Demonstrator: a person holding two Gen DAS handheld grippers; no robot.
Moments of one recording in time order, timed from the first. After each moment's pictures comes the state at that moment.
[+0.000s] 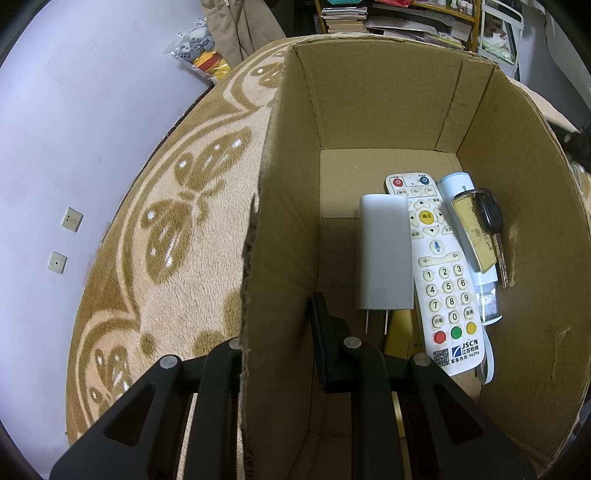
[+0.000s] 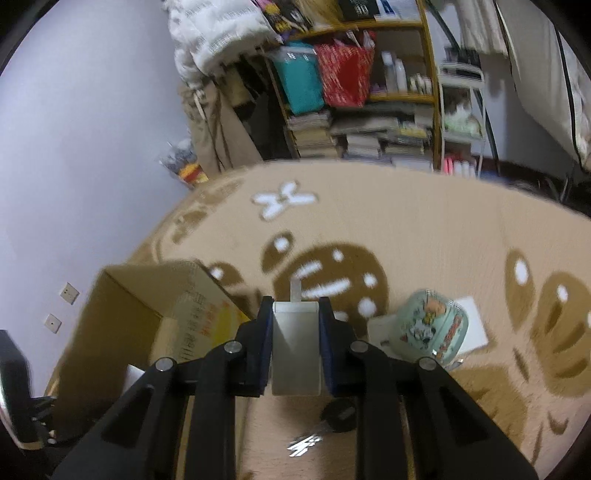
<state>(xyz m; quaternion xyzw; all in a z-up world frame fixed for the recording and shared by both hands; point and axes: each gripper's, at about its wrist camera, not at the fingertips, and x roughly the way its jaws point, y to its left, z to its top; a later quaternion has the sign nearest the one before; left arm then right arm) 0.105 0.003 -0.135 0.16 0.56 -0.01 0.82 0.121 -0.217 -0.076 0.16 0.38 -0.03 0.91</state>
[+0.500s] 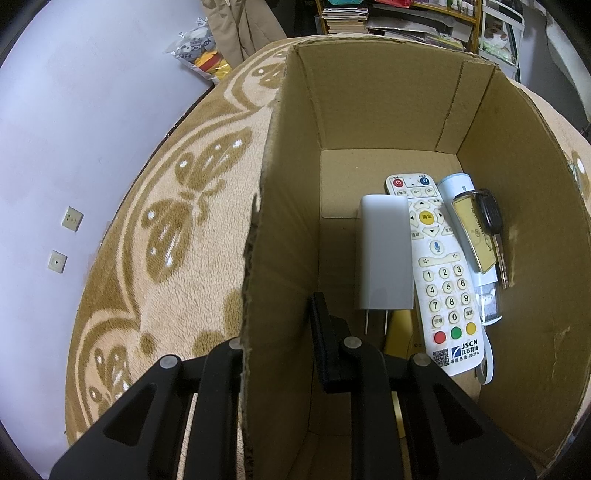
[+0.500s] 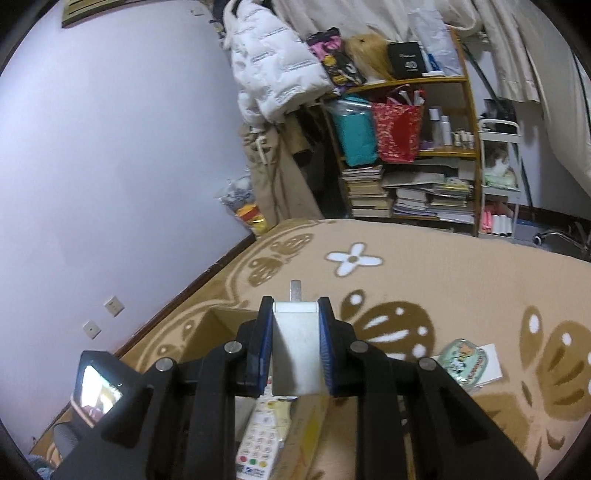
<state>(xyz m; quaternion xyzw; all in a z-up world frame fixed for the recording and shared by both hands) 0.106 0.004 -0.135 0.16 0.56 -0.01 0.82 0.098 -0.174 -0.009 0.15 0.29 0.05 0.94</state>
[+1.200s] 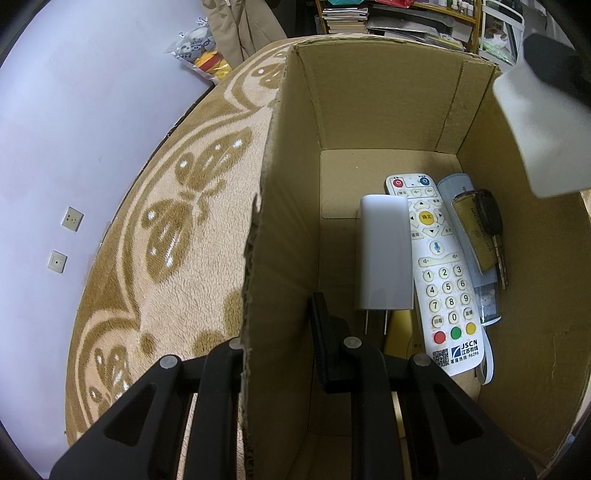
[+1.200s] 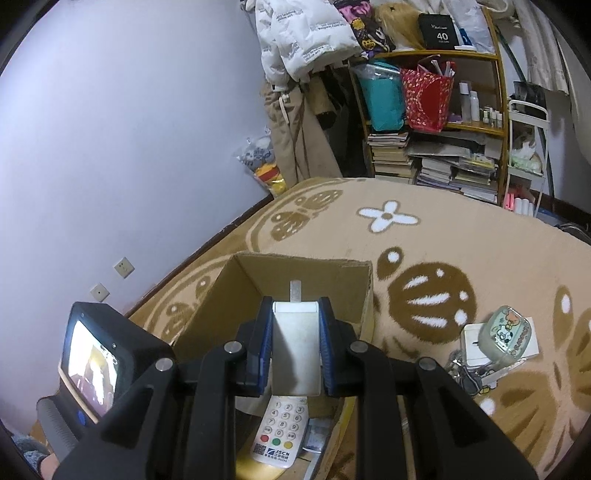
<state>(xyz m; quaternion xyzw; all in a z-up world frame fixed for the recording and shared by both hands) 0.107 0.005 -0.134 0.16 0.56 -0.01 0.82 0.104 -0.138 -0.042 0.13 0.35 0.09 0.92</state>
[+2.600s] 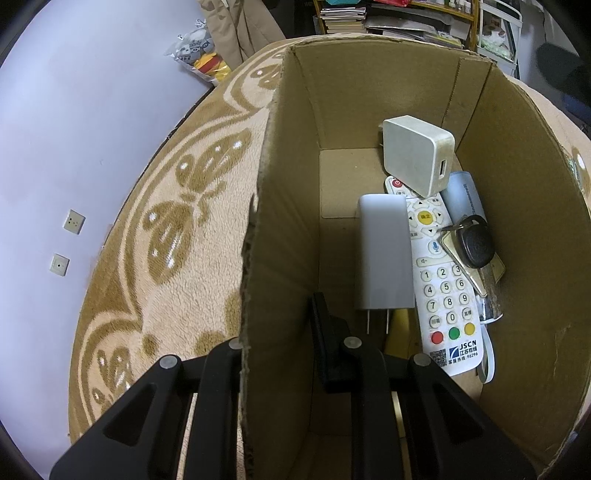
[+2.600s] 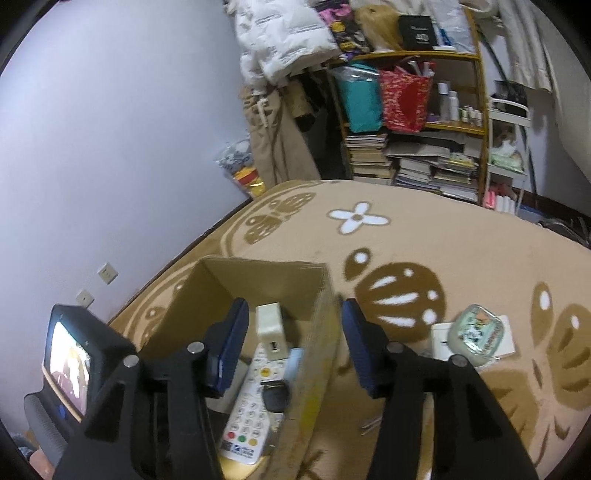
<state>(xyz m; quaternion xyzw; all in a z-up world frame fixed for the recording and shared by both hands) 0.107 0.001 -0.135 0.17 0.56 -0.01 0.81 0.102 -0.166 -0.042 0.14 0.36 0.05 0.92</state>
